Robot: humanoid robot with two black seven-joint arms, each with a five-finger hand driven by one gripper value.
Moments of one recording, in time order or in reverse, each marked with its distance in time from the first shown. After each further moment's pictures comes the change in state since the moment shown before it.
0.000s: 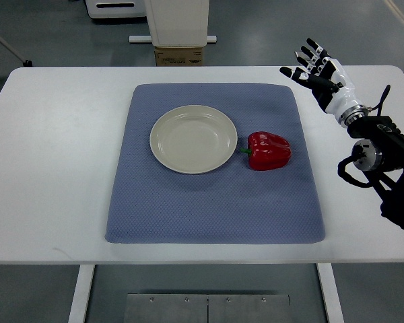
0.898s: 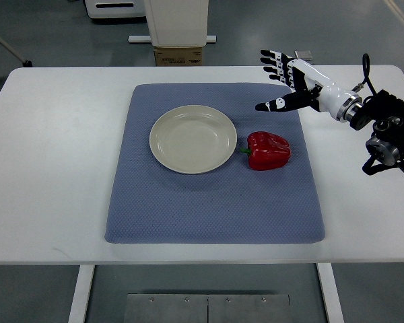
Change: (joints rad) left arm 0.000 0.000 0.000 0.000 0.000 0.000 0.000; right arm 0.157 -0.203 -0.391 0.200 -0.274 0.103 0.025
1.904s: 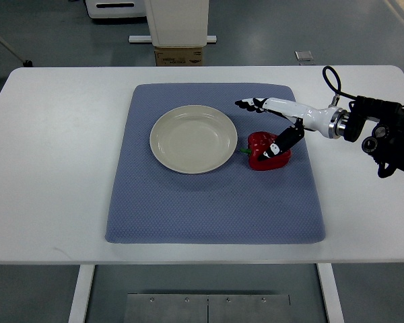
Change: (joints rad) left arm 0.000 0.000 0.000 0.000 0.000 0.000 0.001; right arm 0.129 -0.041 -0.331 0.068 -0.267 -0.015 0.012
